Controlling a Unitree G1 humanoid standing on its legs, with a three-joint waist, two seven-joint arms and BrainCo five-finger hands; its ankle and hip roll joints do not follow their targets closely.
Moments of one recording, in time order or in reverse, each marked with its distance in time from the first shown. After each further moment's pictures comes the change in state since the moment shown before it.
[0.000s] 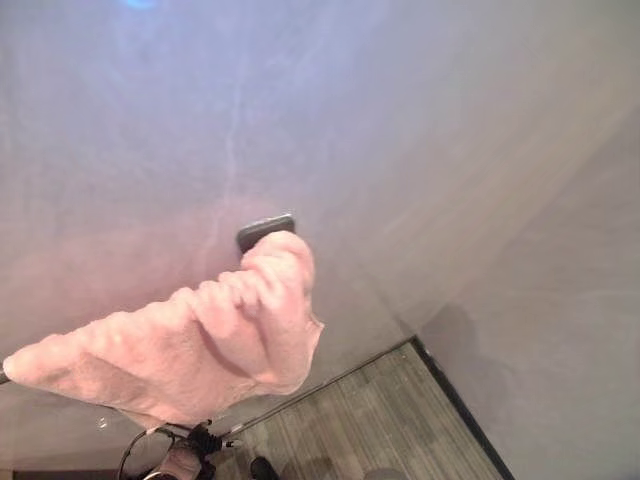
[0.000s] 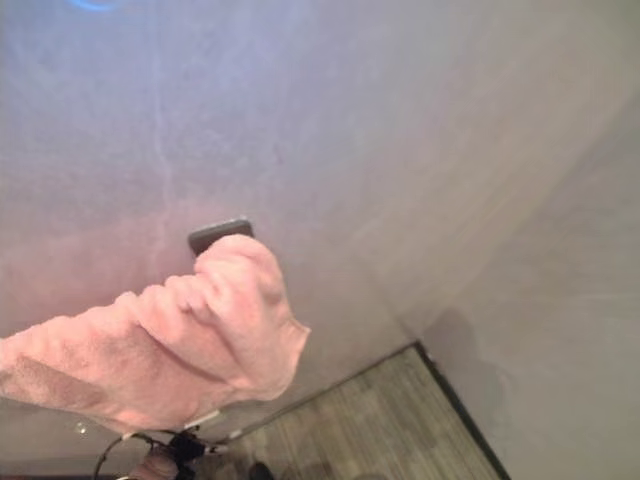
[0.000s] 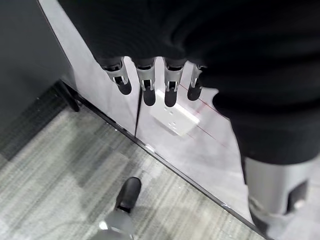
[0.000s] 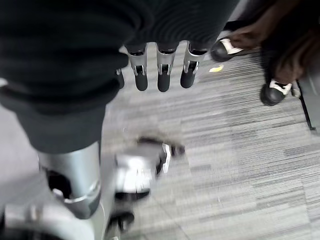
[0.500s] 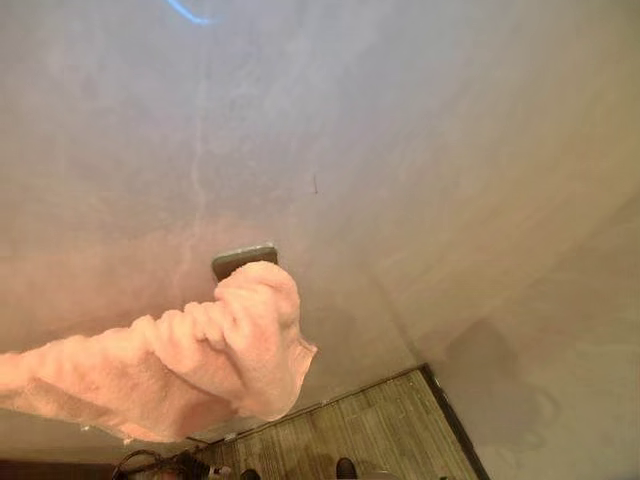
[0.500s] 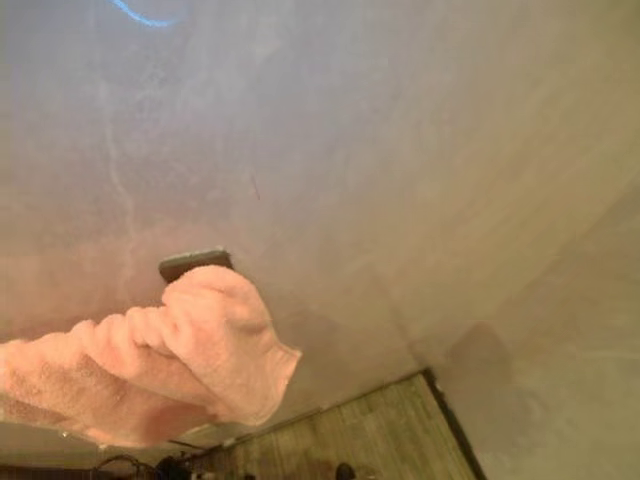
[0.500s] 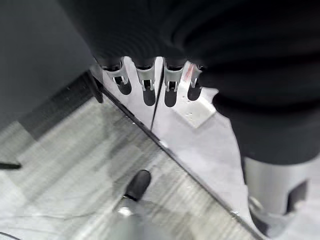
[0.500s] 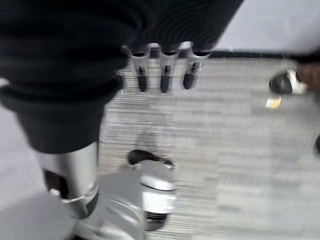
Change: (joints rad) left arm 0.059 0.033 0.046 0.030 0.029 -0.002 0.000; right arm -0.038 -0.024 0.065 -0.017 -0.011 0.000 -0.021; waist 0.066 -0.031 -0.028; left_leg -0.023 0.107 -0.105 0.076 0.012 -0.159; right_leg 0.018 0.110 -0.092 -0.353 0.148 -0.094
